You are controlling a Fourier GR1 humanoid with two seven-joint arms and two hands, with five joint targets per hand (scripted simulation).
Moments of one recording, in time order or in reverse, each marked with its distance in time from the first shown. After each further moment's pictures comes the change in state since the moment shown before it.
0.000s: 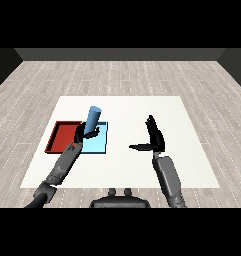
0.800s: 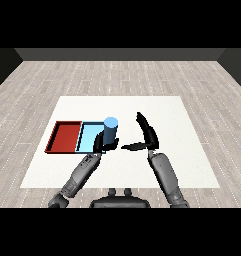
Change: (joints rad) left arm 0.161 -0.214 -0.146 -0.278 0.126 0.013 -0.260; right arm -0.084 -0.012 0.110 -0.047 0.112 -0.033 0.083
